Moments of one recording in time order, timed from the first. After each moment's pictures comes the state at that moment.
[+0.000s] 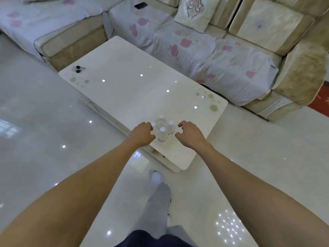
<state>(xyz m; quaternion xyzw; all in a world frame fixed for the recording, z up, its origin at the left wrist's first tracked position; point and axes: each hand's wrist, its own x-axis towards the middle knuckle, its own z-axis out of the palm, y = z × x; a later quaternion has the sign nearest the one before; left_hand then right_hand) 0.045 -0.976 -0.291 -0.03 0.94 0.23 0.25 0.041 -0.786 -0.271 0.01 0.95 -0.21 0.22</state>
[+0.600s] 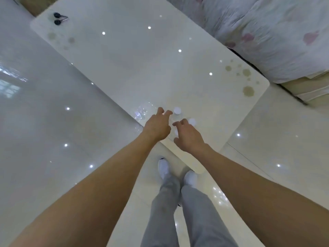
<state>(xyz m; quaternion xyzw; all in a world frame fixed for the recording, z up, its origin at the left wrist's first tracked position) -0.088 -0.978 -0.464 -0.02 0.93 0.22 0.29 -0.073 -0.848 -0.465 -0.09 0.93 -0.12 0.33</state>
